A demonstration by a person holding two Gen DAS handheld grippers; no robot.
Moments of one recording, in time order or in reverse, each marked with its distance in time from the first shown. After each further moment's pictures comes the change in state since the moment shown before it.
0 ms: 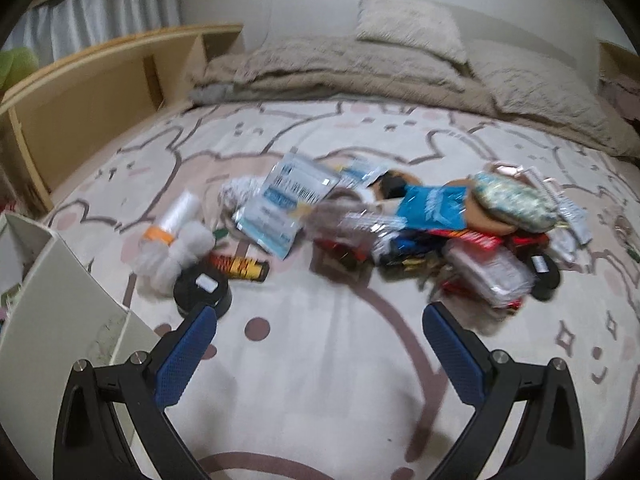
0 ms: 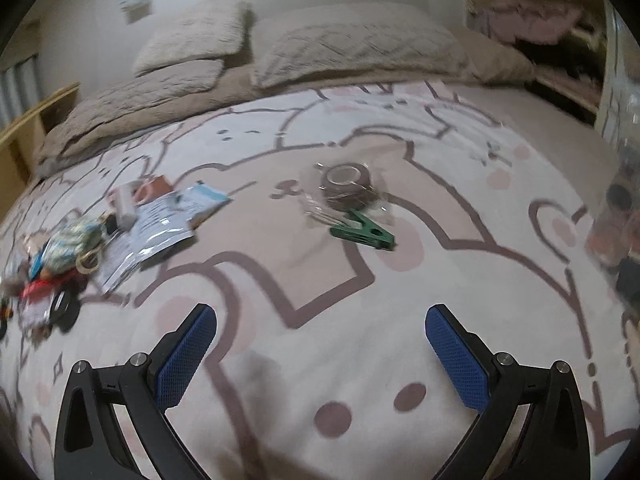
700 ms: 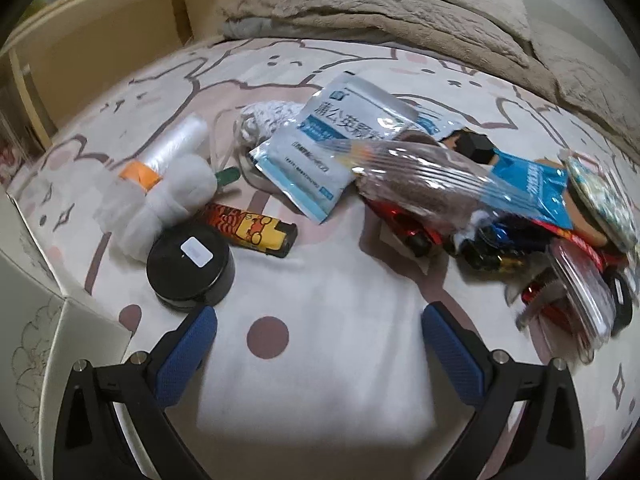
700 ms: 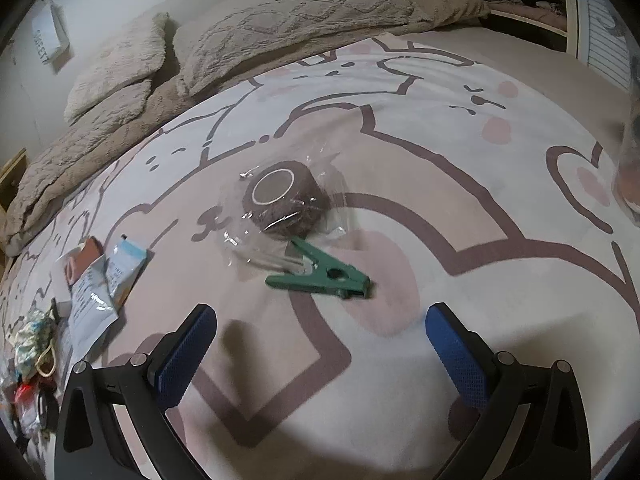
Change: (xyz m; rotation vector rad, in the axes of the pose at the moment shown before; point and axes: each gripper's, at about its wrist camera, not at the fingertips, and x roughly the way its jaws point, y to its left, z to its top) left arm 0.067 0.020 0.002 -0.137 0.161 0.066; right arm 0.065 -0.030 0.026 0.221 0.041 -0.043
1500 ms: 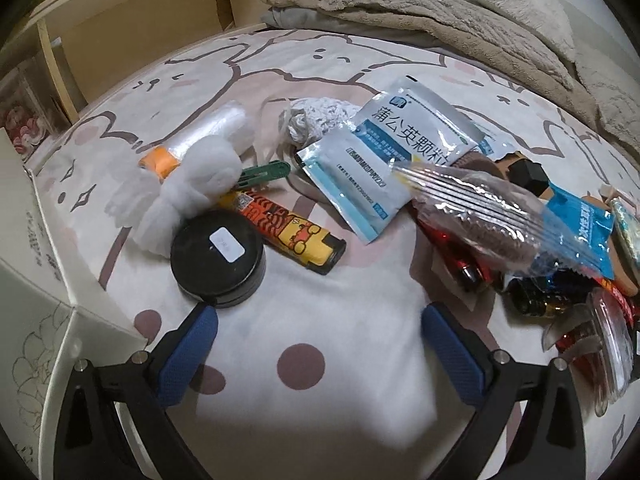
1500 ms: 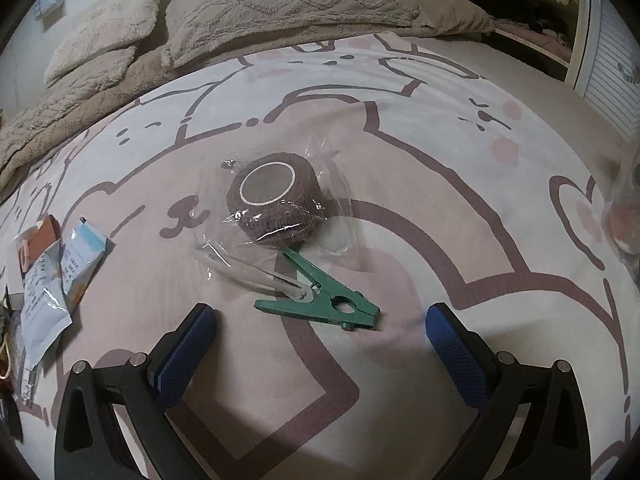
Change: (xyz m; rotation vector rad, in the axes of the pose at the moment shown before) left arm 0.012 0.013 0.011 -0.095 0.008 0.083; right arm 0.023 0.018 0.008 -0.099 0.032 -0.152
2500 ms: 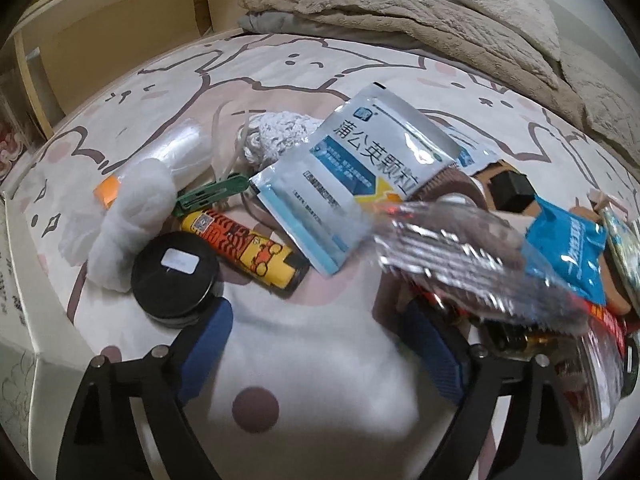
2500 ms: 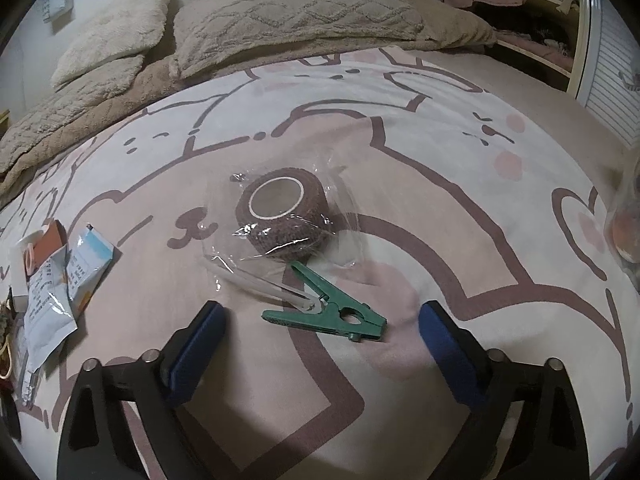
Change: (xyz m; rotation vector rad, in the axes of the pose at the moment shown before) left arm 0.013 -0.019 0.019 0.024 -0.006 -0.044; right arm -0.004 0.002 0.000 -0.008 -0.056 0.022
